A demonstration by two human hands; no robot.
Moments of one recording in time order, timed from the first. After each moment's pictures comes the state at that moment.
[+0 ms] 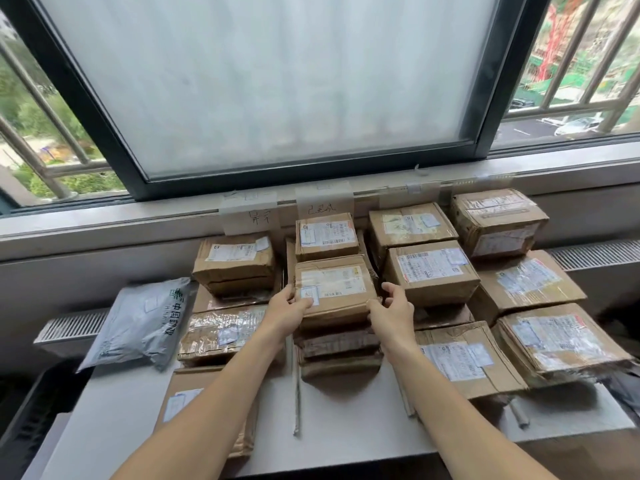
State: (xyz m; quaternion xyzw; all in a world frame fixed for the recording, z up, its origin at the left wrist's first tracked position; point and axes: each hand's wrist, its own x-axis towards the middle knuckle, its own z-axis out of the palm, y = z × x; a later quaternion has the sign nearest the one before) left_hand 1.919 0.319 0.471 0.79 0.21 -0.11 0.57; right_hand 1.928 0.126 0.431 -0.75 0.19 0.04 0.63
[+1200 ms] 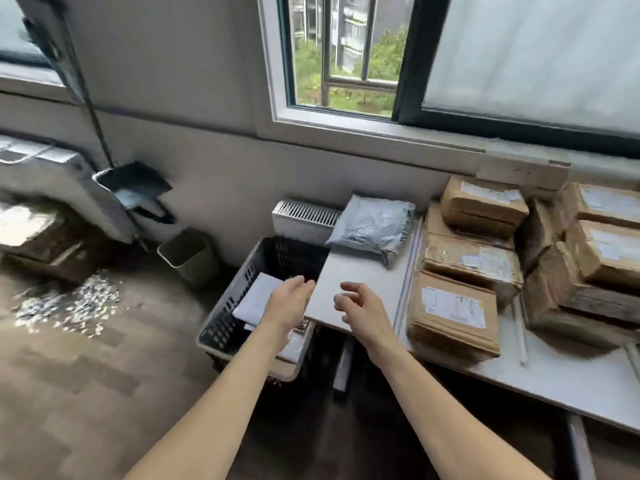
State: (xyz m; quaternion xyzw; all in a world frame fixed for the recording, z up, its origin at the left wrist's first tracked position) left_hand 1.552 0.760 0.426 0.66 0.36 0.04 0.66; right_hand 1.613 0.614 0.422 -0.75 -0.08 0.27 0.59
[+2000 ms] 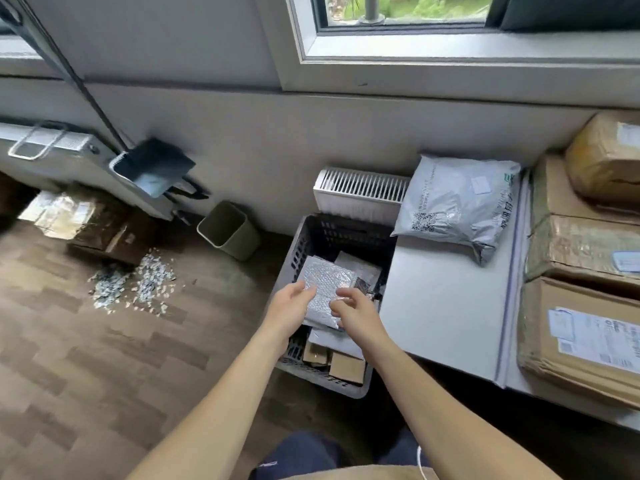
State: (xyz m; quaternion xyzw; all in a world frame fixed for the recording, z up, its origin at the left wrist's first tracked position) left_hand 1.608 0.934 0.361 0.66 0.47 -0.07 0.58; right_hand 1.671 0.801 0.315 -0.70 0.01 0.42 0.57
